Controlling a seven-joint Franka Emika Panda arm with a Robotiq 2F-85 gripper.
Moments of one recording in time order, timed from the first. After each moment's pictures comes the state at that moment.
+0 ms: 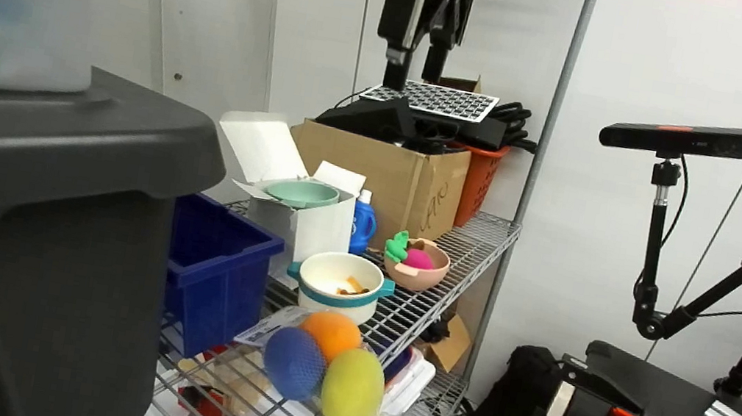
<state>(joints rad) -0.02 0.09 -0.02 -2.05 -0.16 2.30 -0.11</state>
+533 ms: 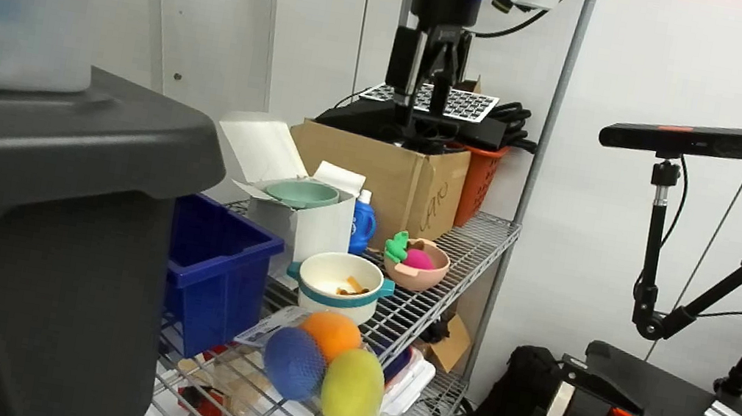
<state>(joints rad) -0.05 0.22 -0.07 -1.97 -0.18 2.31 -0.11</state>
